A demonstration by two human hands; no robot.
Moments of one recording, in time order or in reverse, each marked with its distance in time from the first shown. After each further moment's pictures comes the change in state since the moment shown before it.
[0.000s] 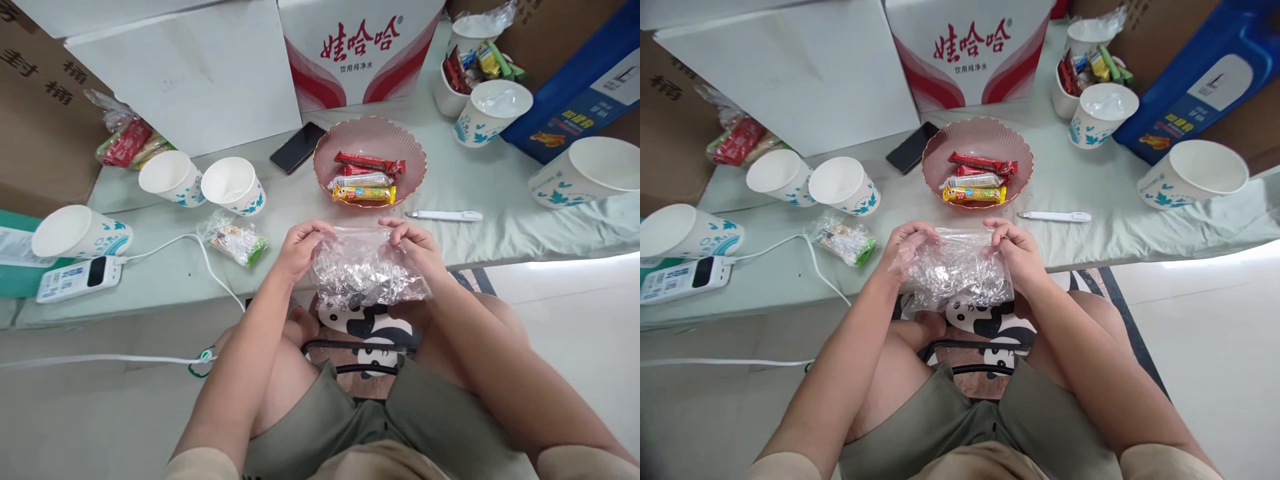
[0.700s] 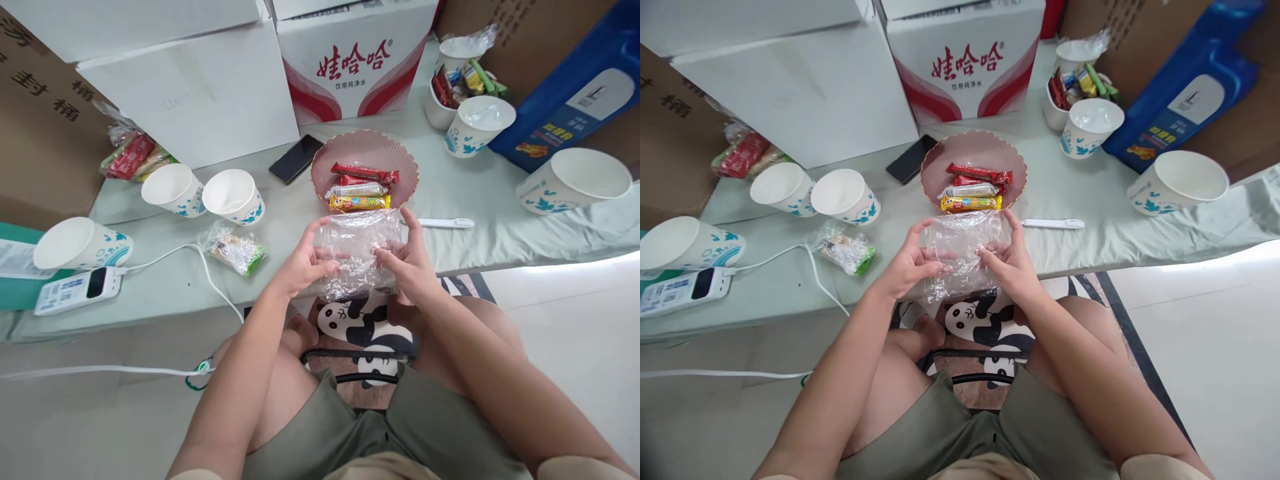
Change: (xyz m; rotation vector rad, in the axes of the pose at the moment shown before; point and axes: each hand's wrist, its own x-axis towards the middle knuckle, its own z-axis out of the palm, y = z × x) left_hand -0.011 -0.003 -0.012 0.095 -0.273 -0.125; right_hand -0.016 -0.004 0.010 -0.132 0.007 0.014
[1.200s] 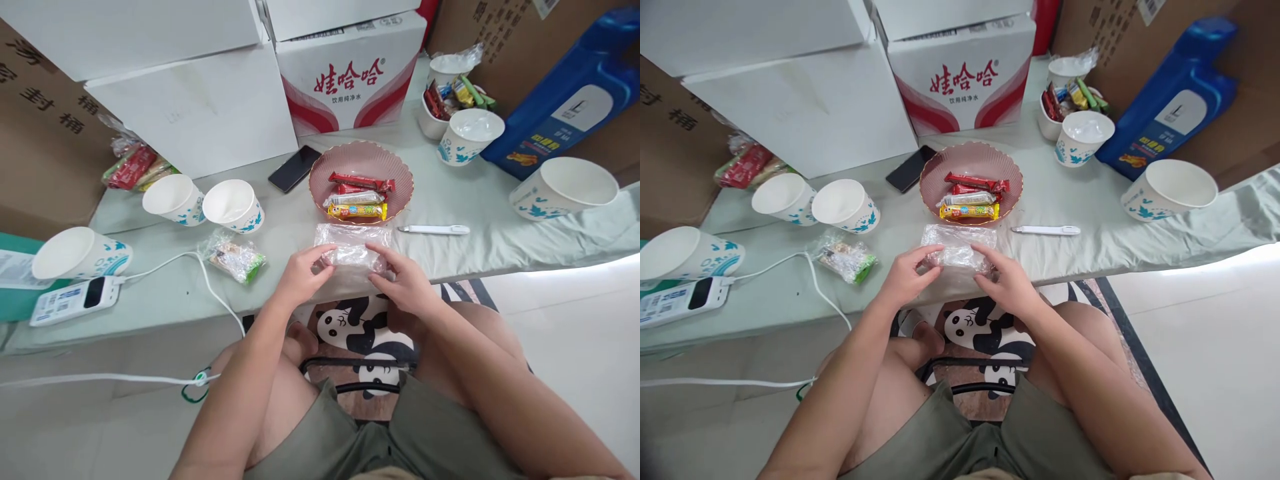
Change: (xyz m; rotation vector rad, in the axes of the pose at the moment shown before) left_hand -0.001 -0.002 0.003 0.750 0.248 0.337; right_hand -0.001 0.003 -0.012 -0.531 -0.152 -0.195
